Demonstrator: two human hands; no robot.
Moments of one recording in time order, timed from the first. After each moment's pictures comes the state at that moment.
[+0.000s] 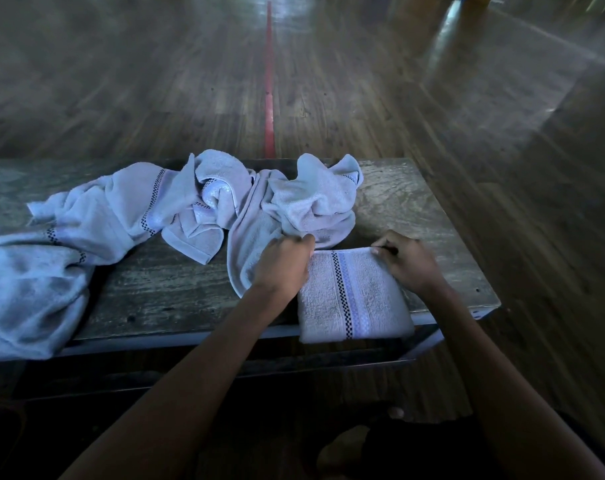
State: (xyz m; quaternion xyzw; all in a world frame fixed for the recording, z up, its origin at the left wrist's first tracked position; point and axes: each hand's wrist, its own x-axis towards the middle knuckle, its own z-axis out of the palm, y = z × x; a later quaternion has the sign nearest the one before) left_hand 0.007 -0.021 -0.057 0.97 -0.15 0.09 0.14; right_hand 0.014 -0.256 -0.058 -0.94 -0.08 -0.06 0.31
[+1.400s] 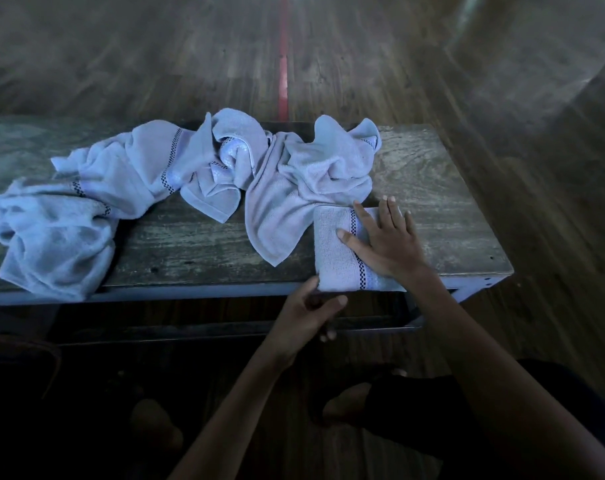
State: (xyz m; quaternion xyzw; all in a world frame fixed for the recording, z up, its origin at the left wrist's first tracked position) left_hand -0.131 -0.024 -0.077 0.65 0.03 -0.18 0.74; right_hand -0.015 -0.195 -0.070 -1.00 -0.05 0.06 0.06
